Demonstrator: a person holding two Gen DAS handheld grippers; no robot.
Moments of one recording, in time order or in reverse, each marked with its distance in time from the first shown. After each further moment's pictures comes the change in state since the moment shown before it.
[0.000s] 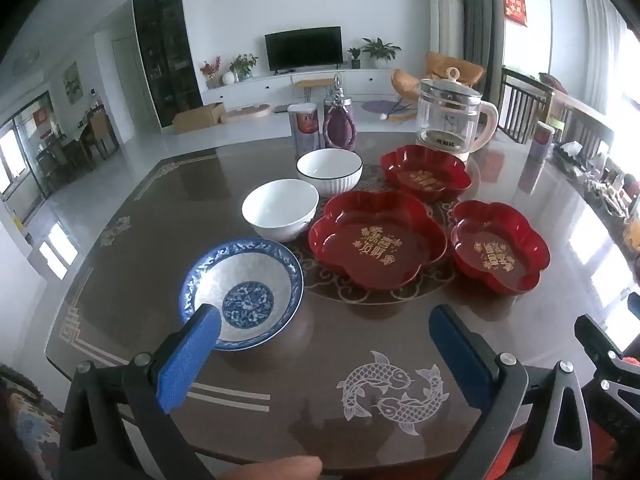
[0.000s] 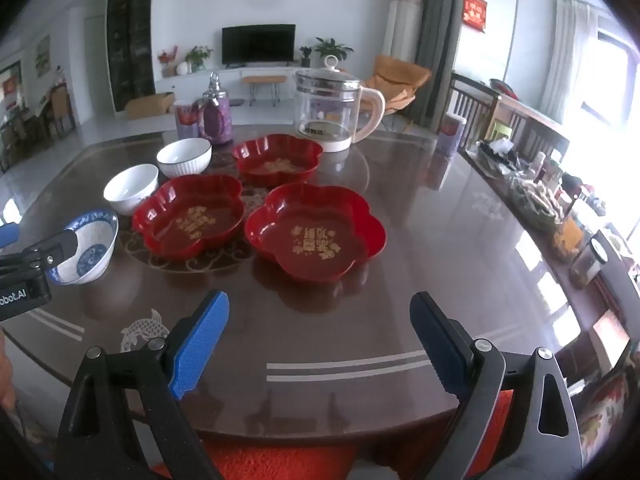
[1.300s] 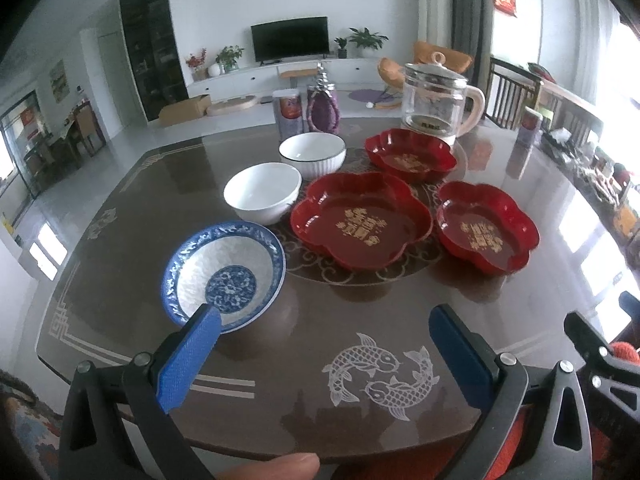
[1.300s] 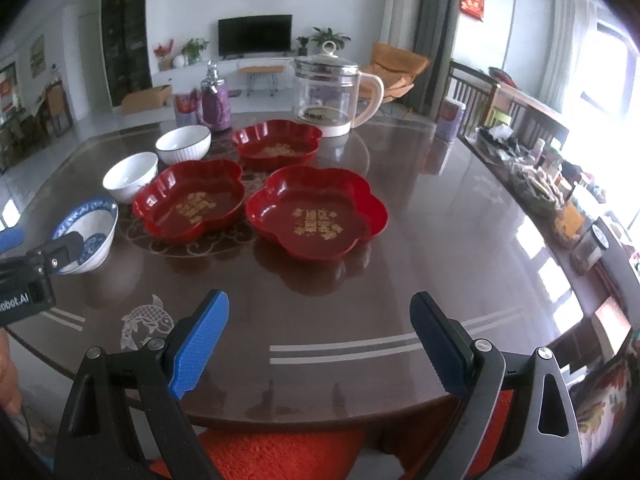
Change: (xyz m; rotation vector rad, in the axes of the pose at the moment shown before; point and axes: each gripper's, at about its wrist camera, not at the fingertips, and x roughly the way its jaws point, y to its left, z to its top) left arm 0.005 -0.011 -0.016 0.031 0.037 -0.042; right arm 0.002 0.000 -0.015 0.022 0.044 -0.018
